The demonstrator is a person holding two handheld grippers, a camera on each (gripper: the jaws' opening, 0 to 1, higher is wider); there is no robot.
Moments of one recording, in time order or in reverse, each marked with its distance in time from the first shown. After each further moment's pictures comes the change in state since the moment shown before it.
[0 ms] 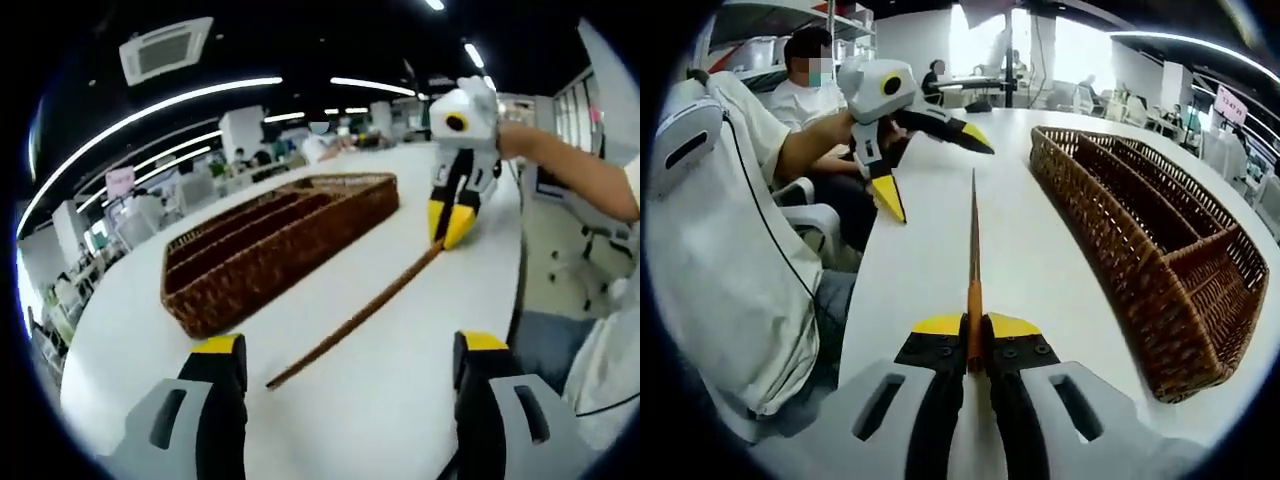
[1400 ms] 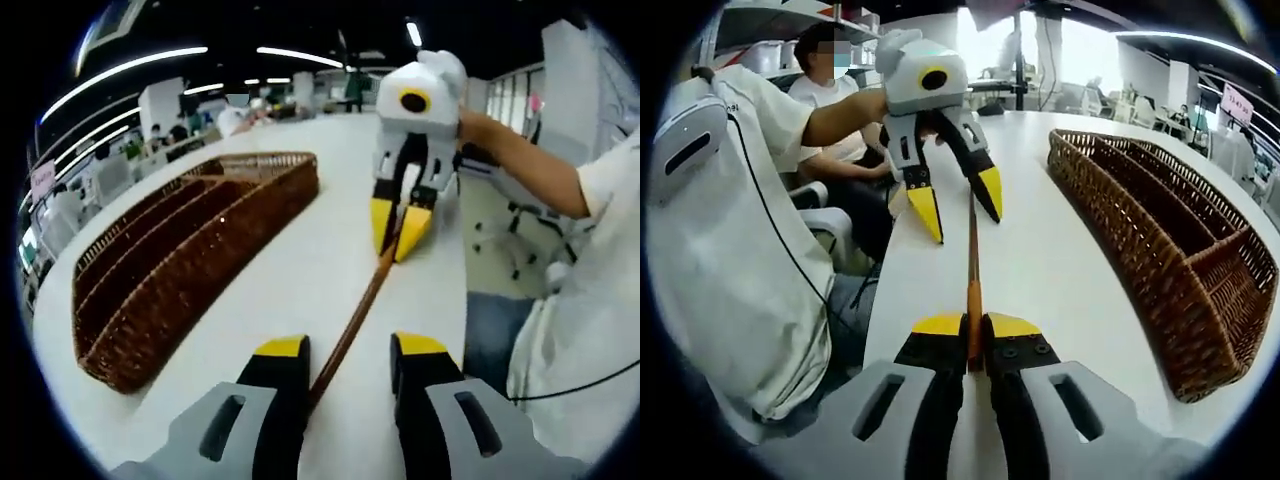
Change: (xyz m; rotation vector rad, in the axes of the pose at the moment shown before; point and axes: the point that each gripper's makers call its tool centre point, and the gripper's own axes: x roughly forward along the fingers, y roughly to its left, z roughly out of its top) left arm 0.029 -0.036 0.008 0.025 0.149 -0.371; right arm 0.002 0.012 0.006 0.002 -0.015 0.039
